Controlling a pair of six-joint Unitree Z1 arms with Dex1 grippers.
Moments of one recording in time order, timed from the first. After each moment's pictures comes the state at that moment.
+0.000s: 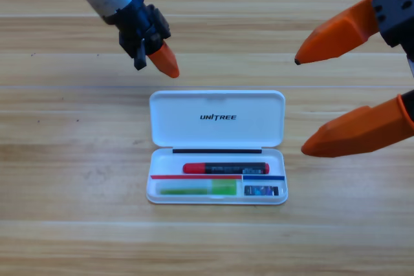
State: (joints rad) arm 0 -0.43 2.21 -1.88 0.94 -0.38 0.83; arm 1 0.93 1.42 -1.32 0.66 0.38 -0.42
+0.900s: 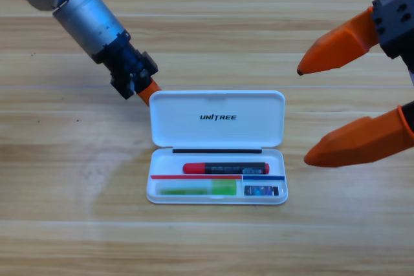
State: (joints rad) arm 0 -0.33 2.34 -1.83 1.04 -0.64 0.89; arm 1 0.93 1.42 -1.30 0.66 0.38 -0.41
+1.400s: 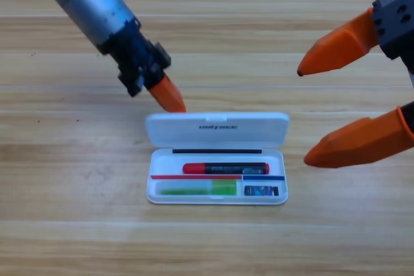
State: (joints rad) arm 0 -0.42 2.23 -1.79 1.07 -0.66 0.88; arm 1 0.93 1.42 -1.30 0.66 0.38 -0.41
